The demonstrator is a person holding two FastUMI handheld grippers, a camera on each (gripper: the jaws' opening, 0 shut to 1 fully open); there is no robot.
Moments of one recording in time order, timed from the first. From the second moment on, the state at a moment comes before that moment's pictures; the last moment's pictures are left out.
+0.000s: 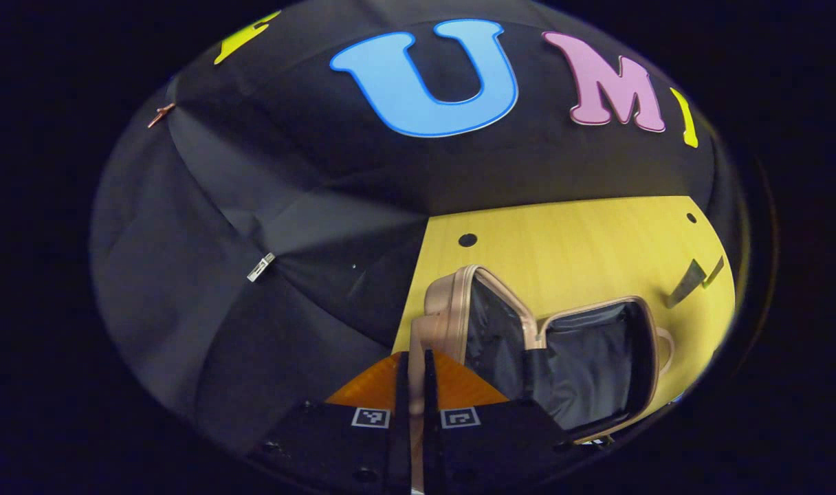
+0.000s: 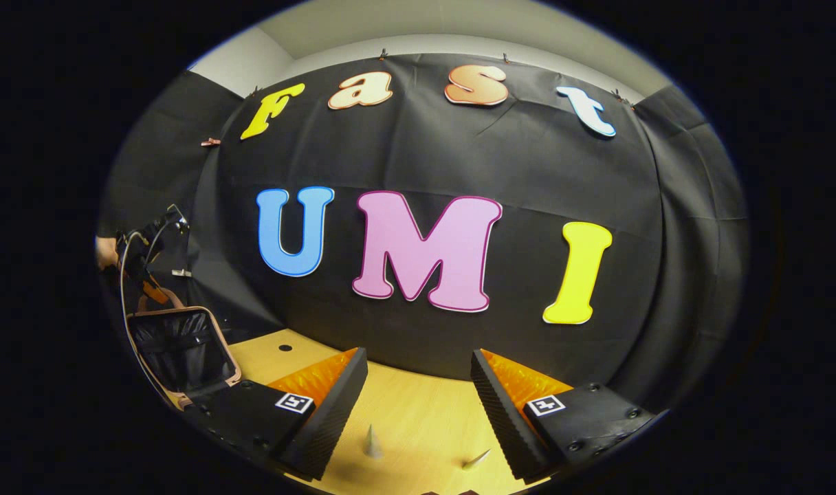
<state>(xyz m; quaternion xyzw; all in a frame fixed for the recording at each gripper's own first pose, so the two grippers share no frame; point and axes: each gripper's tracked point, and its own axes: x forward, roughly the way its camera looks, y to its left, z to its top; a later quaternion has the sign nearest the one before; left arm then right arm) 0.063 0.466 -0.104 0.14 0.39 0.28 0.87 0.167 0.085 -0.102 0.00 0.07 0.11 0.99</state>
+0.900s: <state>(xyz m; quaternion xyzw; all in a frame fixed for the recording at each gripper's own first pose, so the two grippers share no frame) 0.036 0.646 -0.292 0.08 0.47 0.29 0.83 0.160 0.104 -0.168 0.03 0.20 0.01 0.98</state>
